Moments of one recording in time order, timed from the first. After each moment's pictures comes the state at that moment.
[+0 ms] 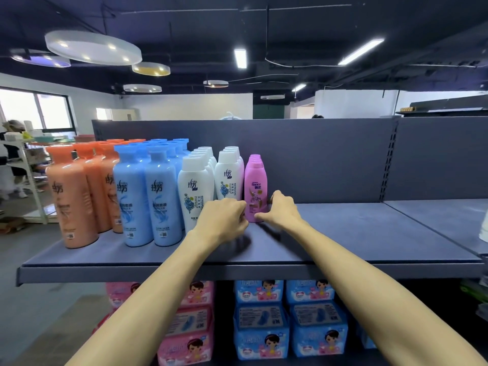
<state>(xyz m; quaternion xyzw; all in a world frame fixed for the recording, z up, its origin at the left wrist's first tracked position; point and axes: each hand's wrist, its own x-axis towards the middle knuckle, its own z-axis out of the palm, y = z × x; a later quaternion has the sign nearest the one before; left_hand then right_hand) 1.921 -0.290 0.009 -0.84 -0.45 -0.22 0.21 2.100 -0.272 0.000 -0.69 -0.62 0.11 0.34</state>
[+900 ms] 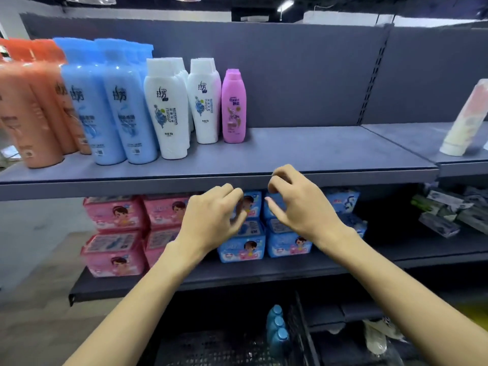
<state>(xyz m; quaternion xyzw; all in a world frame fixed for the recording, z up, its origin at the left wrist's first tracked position) 1.919 -0.418 -0.102 -0.85 -0.34 -0.36 0.19 2.123 -0.465 -0.078 -0.54 -0.77 -0.17 0.28</state>
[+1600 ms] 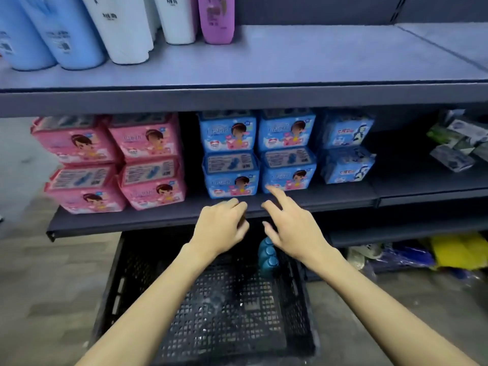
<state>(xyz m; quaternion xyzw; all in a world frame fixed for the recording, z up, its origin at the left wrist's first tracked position) 1.947 -0.439 -0.279 -0.90 -0.40 -0.17 0.03 2.134 -0.502 -0.264 -0.61 -0.78 -0.02 0.14</state>
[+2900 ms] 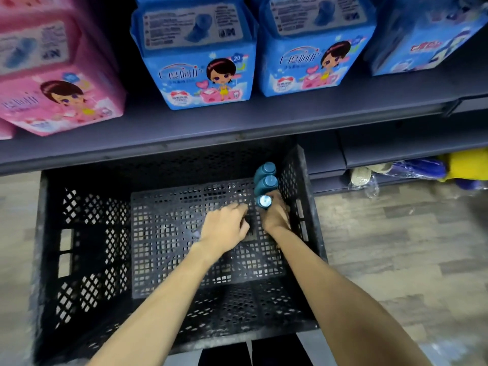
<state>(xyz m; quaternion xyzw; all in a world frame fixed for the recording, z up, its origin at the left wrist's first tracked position) 1.968 -0.486 -0.503 -0.86 -0.46 0.07 -0.22 2.113 -0.509 -0.556 -0.85 -0.33 0.39 0.14</state>
